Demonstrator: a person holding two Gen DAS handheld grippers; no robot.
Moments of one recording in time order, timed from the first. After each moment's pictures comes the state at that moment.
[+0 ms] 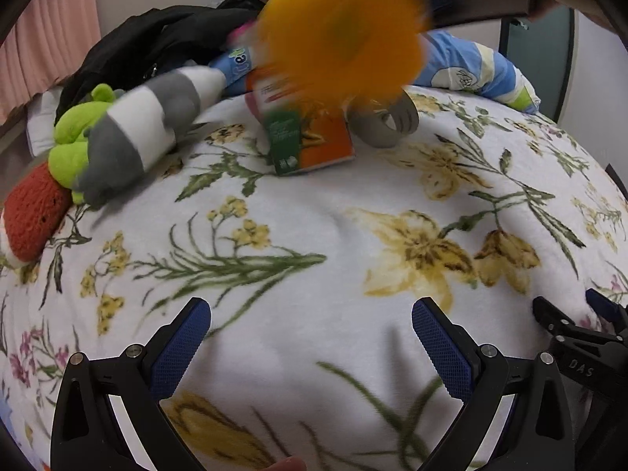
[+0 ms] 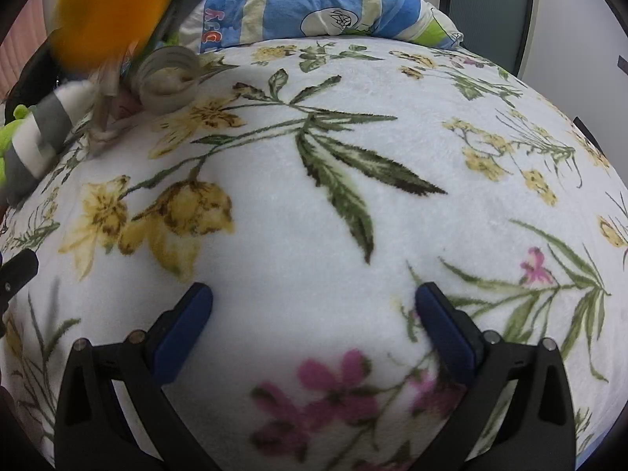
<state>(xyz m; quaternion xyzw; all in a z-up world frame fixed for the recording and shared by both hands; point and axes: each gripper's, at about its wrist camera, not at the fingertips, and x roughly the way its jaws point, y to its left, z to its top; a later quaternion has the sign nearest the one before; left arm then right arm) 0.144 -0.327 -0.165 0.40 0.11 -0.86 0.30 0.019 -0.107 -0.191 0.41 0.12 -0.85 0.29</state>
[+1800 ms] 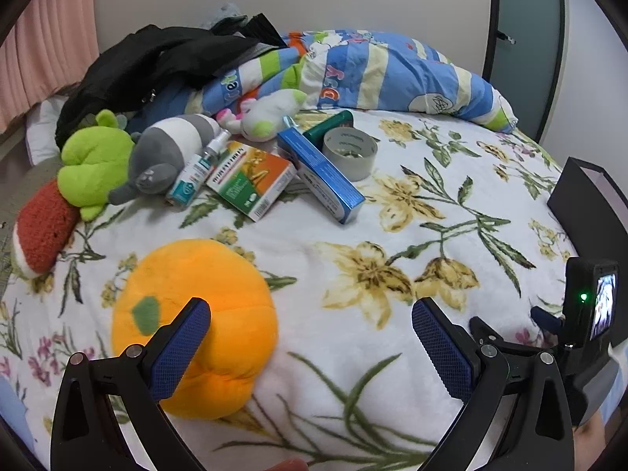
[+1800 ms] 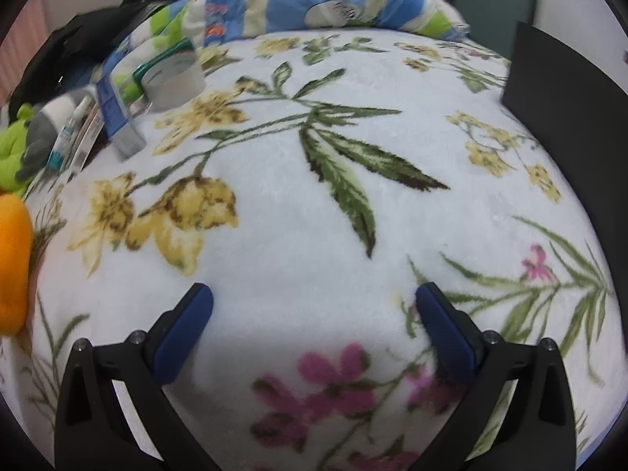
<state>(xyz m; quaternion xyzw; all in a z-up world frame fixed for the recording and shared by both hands) 0.153 -0.295 -0.099 0.38 0.11 -0.87 0.28 0.013 -0.104 -0.185 0.44 0.14 -0.83 0.32</state>
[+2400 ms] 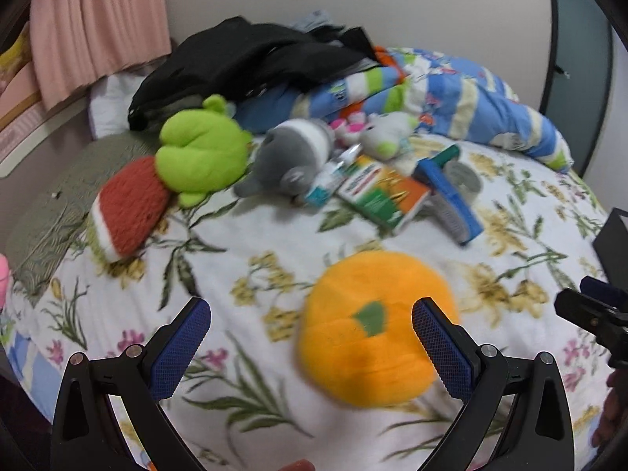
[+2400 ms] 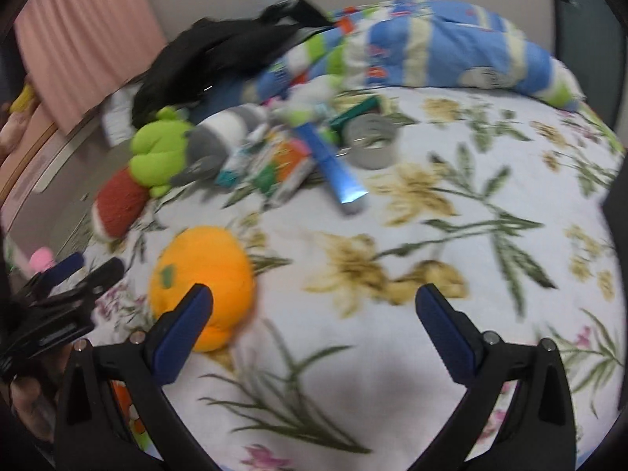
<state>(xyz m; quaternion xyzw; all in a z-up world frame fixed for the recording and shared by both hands) 0.259 -0.392 -0.072 0.37 0.14 -0.84 0.37 0.113 -0.182 -0.060 0.42 0.10 -0.74 0.52</state>
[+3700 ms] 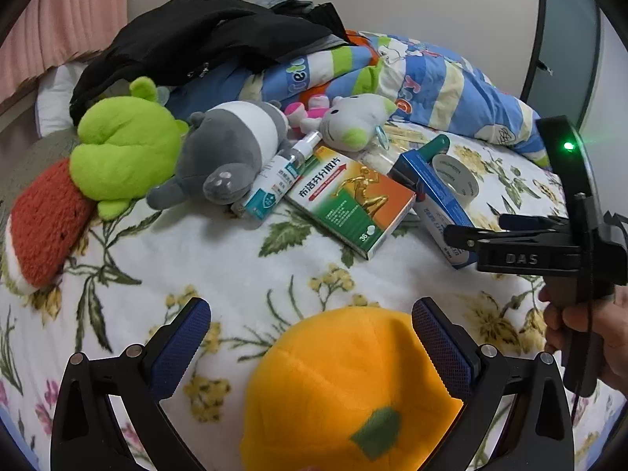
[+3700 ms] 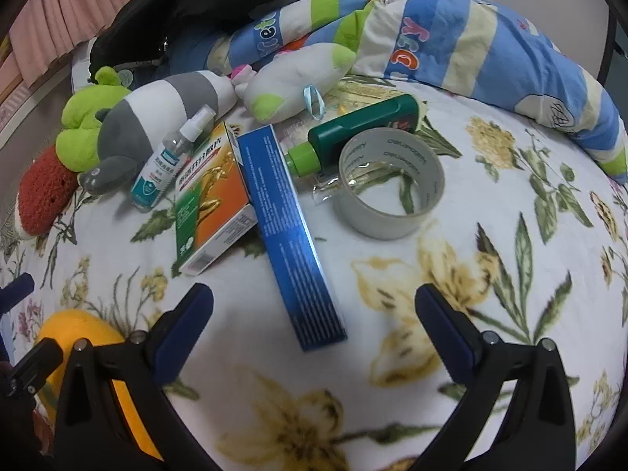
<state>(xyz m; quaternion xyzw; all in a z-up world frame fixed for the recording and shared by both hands) 0.172 -0.433 -0.124 0.38 0.16 -0.86 0.30 0.006 -0.336 -0.129 0.40 0.21 -0.74 0.49</state>
